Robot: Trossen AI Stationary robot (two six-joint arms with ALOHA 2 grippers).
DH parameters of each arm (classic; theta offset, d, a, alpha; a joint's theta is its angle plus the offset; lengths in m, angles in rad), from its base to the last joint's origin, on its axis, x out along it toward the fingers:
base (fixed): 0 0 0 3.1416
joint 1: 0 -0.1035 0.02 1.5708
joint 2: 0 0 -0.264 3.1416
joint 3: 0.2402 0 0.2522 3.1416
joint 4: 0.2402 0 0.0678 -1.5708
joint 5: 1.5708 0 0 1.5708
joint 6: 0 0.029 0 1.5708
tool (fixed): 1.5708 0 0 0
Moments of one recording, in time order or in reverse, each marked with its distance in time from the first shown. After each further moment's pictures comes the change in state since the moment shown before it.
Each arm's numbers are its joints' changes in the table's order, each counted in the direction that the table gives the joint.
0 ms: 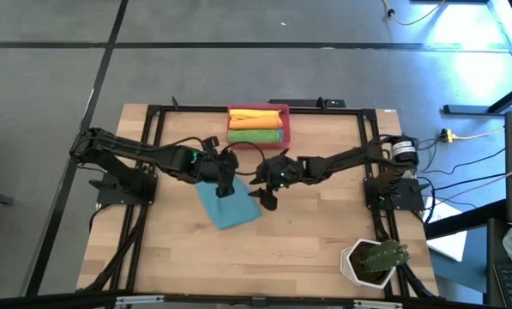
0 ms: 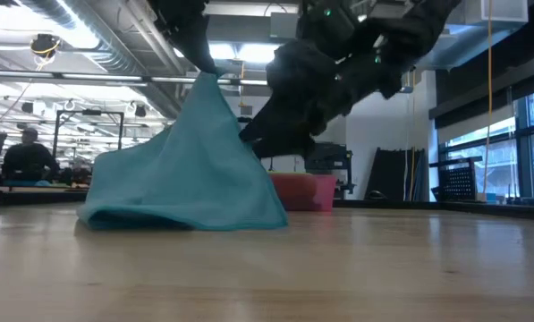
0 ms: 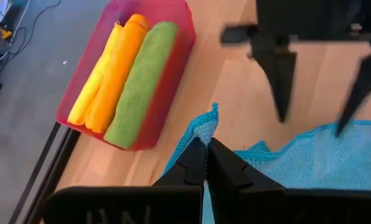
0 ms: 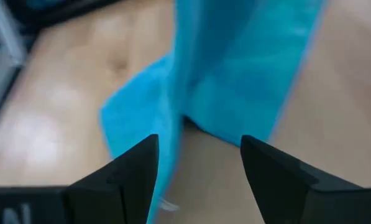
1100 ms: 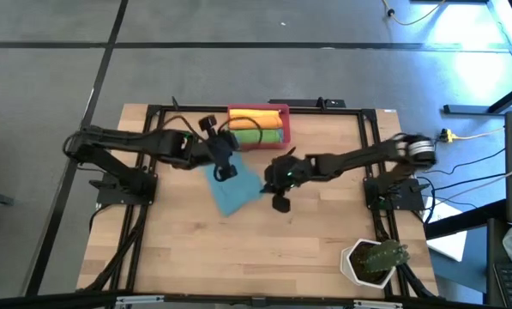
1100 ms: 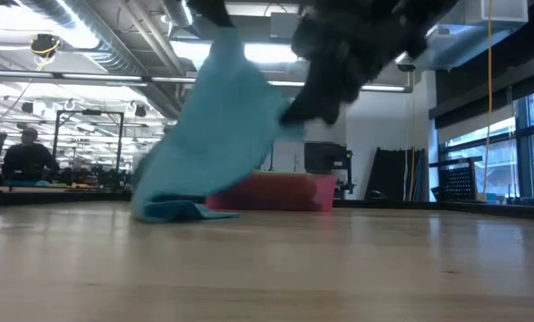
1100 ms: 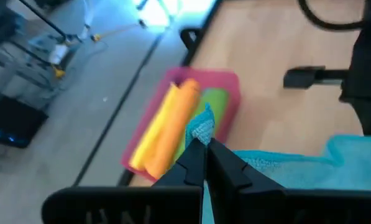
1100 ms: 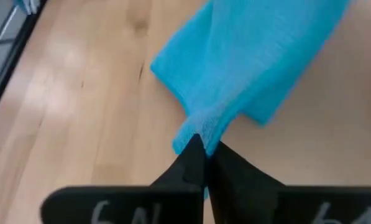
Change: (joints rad) left arm -0.067 -0.034 0.181 0.008 -0.110 0.163; right arm -0.013 -0.164 0.002 0.285 0.005 -0.143
